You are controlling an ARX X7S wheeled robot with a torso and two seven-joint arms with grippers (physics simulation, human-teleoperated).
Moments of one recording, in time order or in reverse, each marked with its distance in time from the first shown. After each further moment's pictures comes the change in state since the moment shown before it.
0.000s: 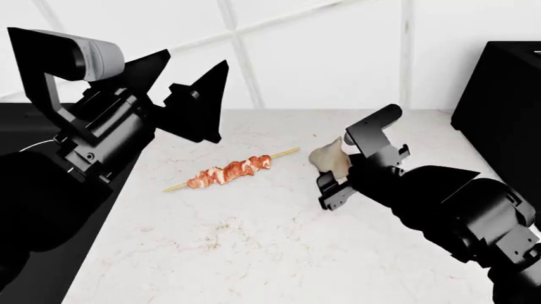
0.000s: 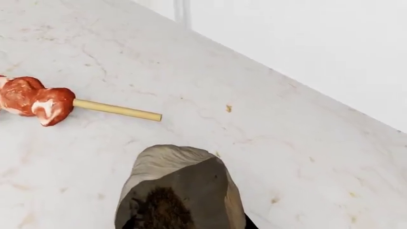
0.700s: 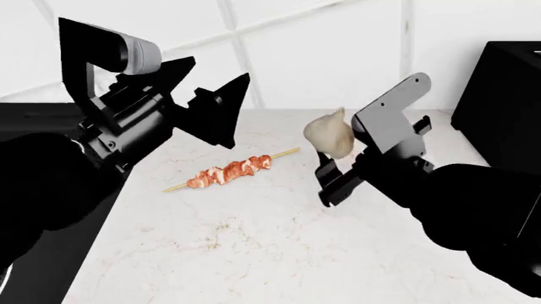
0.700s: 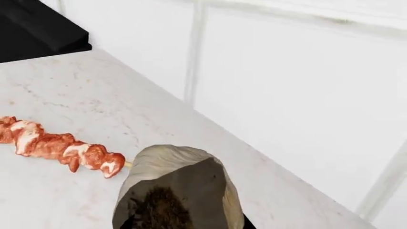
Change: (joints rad) left arm -0.114 0.020 0.087 -0.100 -0.010 -0.097 0.084; right arm 0.018 0.146 0.109 -0.471 0.153 0.116 0.219
